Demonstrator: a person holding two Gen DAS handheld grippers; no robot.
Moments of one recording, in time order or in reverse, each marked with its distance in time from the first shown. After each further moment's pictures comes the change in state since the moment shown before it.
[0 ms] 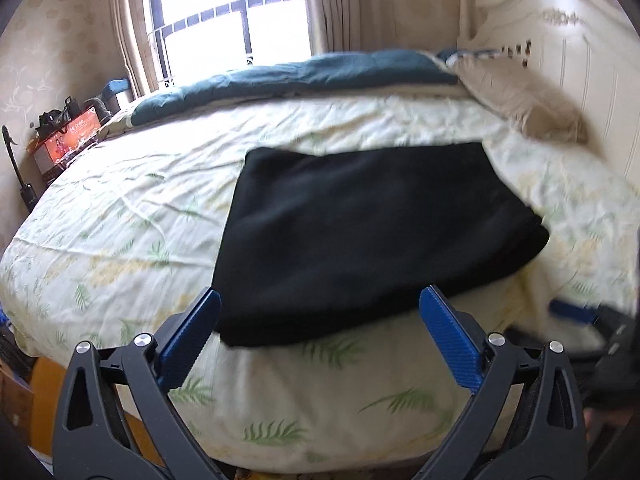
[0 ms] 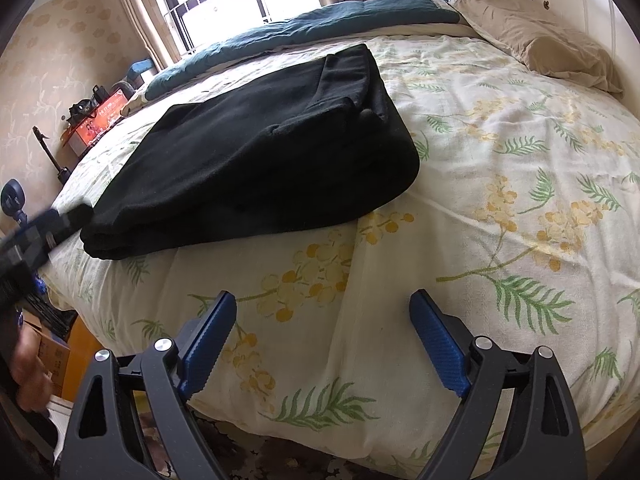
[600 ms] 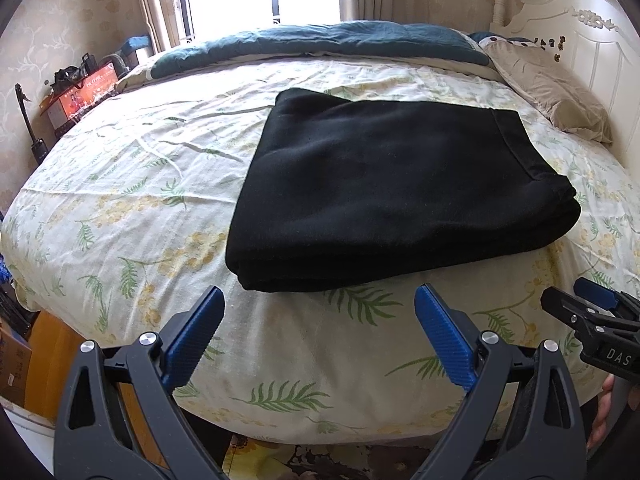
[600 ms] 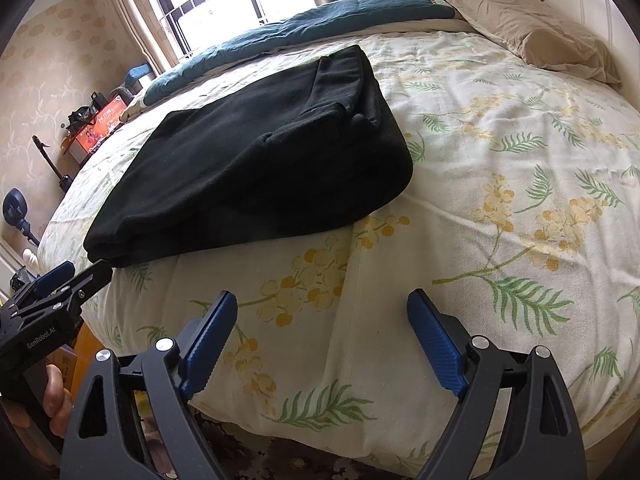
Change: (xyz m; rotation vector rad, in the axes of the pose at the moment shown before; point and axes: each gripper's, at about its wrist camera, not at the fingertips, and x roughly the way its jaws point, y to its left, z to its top) left arm 0.018 0.015 -0.034 -0.086 0.125 0.053; right arm -0.001 -0.003 0.000 0.033 0.005 0.006
